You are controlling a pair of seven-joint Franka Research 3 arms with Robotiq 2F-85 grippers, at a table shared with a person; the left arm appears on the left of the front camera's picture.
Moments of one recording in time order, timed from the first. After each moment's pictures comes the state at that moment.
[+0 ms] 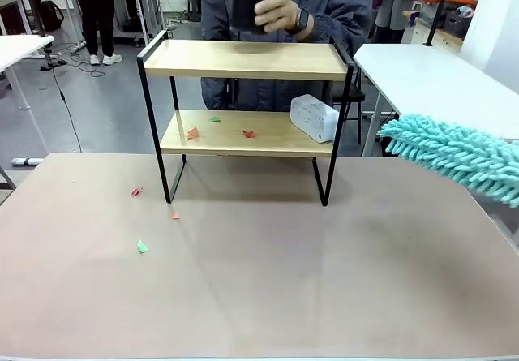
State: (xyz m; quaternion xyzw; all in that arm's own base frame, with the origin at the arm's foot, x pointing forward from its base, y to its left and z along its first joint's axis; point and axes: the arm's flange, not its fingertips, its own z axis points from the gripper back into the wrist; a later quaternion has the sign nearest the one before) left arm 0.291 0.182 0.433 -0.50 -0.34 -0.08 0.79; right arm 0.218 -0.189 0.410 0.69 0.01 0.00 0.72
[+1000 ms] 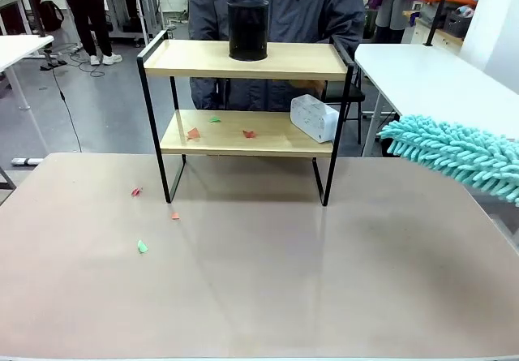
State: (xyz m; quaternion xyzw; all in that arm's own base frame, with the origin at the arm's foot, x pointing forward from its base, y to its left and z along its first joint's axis) left arm 0.291 0.182 0.433 -0.50 -0.34 -0.08 0.79; right arm 0.216 -0.194 0.422 0.68 0.02 0.00 0.73
